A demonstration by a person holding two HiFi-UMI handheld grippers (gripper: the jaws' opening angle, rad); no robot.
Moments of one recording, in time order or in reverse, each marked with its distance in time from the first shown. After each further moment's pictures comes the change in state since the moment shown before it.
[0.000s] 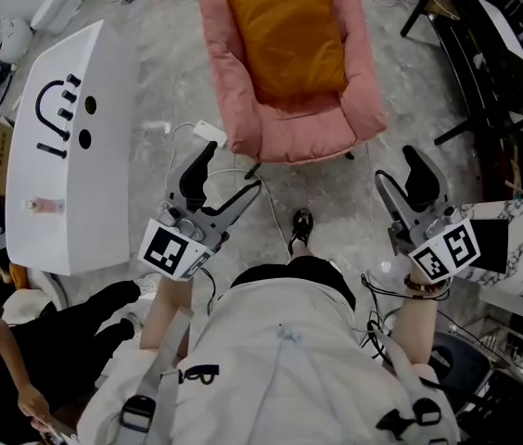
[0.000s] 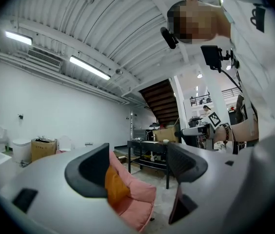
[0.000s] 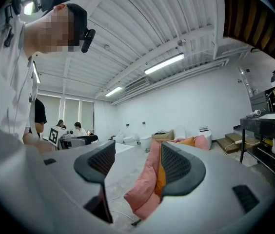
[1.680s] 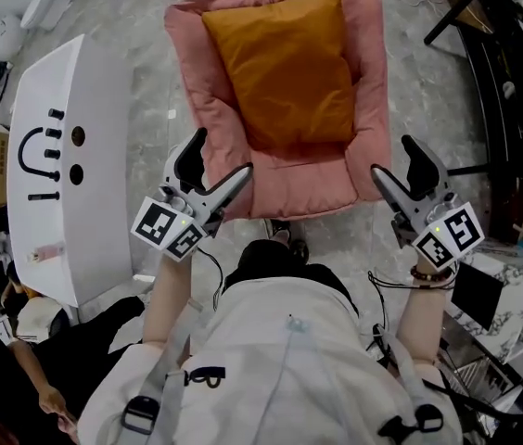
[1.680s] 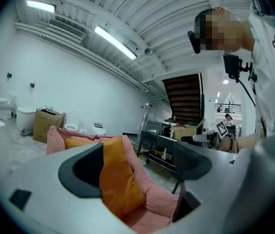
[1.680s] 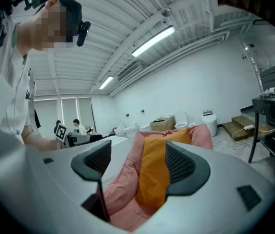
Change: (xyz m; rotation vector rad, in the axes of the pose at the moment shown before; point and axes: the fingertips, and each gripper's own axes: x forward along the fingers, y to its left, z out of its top) left arm 0.255 0.238 -0.090 -0.267 0.127 0.111; right arm 0.230 -0.271 -0.022 0.111 0.153 0.072
